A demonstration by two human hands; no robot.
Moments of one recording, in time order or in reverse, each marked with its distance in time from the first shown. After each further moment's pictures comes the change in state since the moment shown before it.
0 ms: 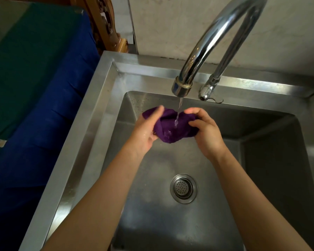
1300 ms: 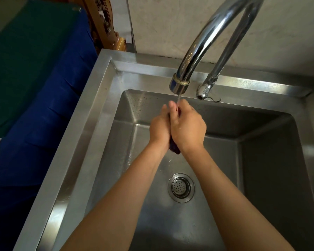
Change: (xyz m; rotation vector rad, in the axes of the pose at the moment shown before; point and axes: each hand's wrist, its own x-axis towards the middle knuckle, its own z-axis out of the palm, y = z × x) left_hand -0.001 -0.024 0.038 0.183 0.039 0.163; right_hand -0.007 -0.011 0.051 -1.018 0.356 -0.358
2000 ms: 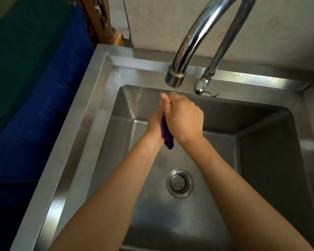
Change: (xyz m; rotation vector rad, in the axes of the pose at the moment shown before) left_hand -0.010 0.012 0.002 -0.083 -0.024 -0.120; right_hand 0.005 -0.012 -0.012 -0.200 -0.108 -0.164
